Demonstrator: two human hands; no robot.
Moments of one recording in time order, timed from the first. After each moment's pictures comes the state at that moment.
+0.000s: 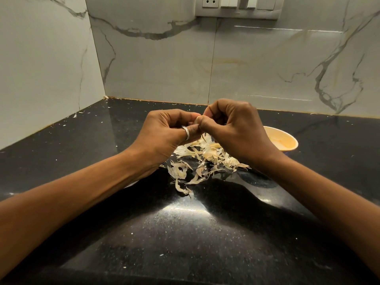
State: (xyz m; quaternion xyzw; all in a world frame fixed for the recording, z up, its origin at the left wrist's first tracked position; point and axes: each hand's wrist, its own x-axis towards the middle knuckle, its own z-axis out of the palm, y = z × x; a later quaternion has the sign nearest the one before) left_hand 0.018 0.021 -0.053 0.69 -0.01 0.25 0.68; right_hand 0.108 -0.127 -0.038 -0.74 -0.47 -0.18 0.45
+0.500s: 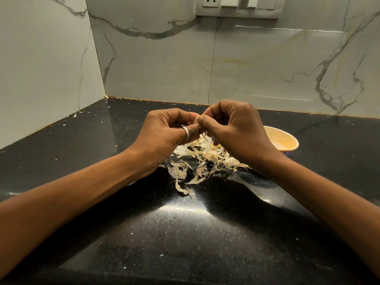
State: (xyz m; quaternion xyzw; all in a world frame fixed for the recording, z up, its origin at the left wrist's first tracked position) left_hand 0.020 0.025 -0.055 0.72 0.00 0.26 0.65; right_hand 0.106 -0.126 -0.039 -0.75 -0.45 -0.16 0.46
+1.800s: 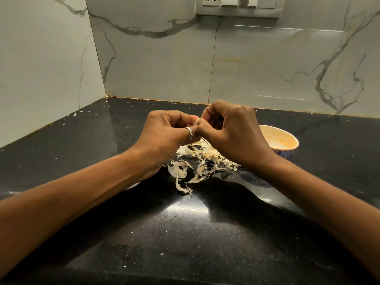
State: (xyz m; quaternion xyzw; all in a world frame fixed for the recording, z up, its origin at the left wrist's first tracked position) left_hand 0.020 0.016 -0.053 0.71 0.04 0.27 0.65; right_hand 0.103 -0.122 -0.044 -0.75 -0.47 -0.23 0.40
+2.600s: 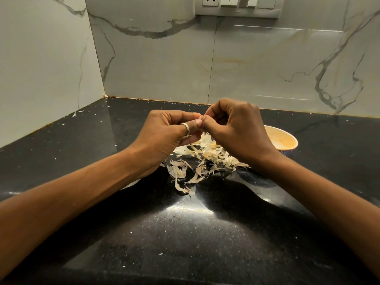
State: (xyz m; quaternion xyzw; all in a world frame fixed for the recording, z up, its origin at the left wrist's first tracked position) left_hand 0.018 0.019 -0.050 0.69 0.03 0.24 0.69; right_hand 0.105 -0.126 -0.039 -0.76 -0.44 -0.22 0.43
